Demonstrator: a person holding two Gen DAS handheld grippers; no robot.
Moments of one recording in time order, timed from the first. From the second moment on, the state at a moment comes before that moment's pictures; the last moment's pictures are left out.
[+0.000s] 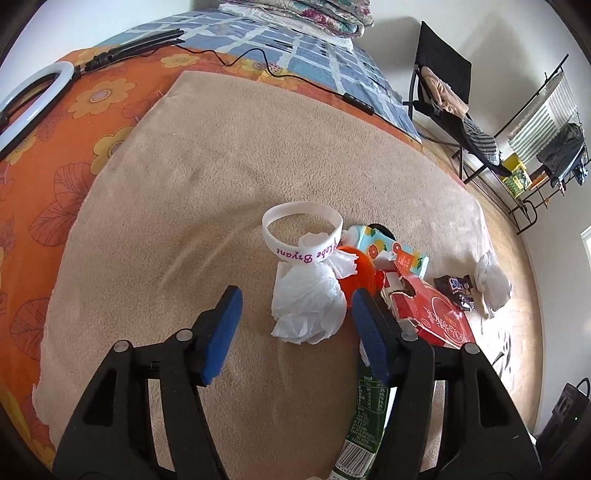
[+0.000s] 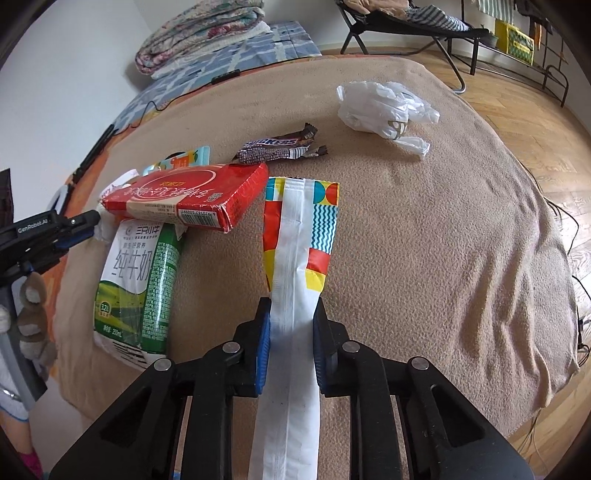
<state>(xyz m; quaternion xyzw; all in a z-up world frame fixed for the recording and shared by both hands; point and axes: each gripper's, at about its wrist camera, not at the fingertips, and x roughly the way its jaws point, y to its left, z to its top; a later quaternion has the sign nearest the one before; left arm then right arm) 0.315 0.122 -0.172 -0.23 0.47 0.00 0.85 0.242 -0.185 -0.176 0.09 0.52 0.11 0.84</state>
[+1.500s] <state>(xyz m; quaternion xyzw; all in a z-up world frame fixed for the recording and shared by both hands) 0.063 0.020 -0.144 -0.14 0.51 -0.11 0.84 0.062 -0.167 -0.133 -0.03 0.49 0.24 0.84</state>
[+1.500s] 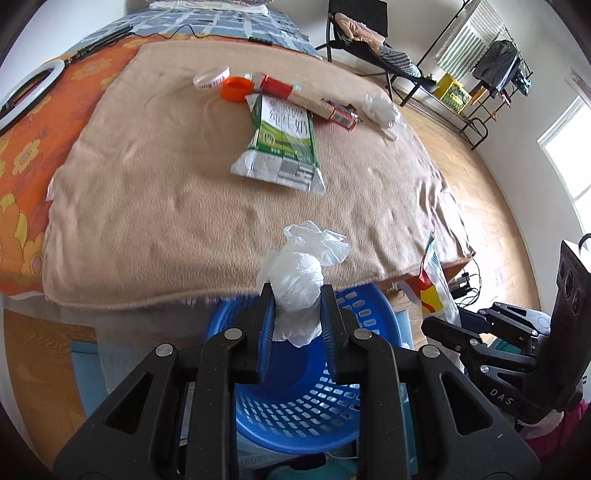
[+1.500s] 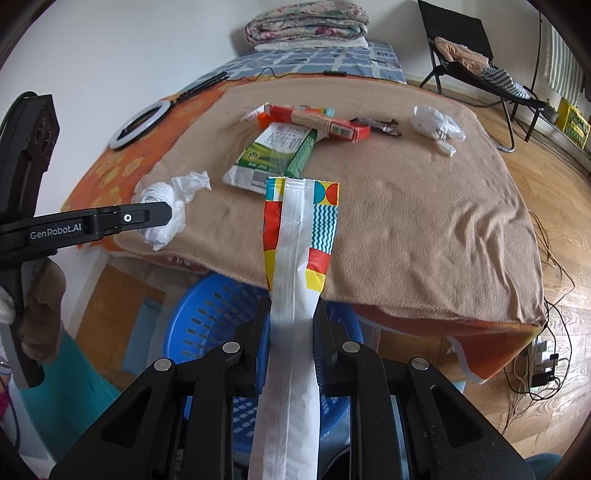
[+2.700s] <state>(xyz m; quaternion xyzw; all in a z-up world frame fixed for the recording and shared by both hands) 0.027 0.020 -0.222 -0.13 0.59 -0.08 0.80 0.039 -0.149 -0.211 -0.08 0.57 0.26 0.77</state>
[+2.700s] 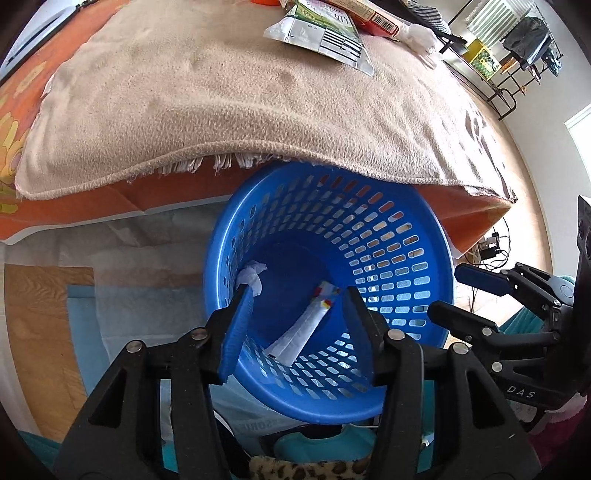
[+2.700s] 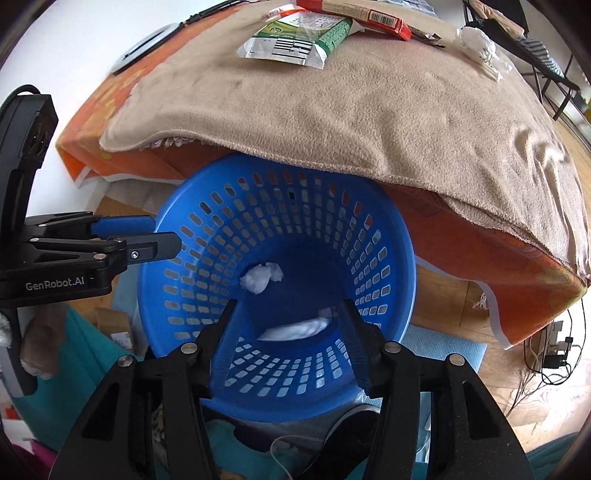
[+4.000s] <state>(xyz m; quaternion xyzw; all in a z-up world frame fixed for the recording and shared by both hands) 0.202 0.067 -0.126 -0.05 0.49 -0.01 0.87 0.192 -0.160 -0.129 -0.17 0.42 0.26 0.85</state>
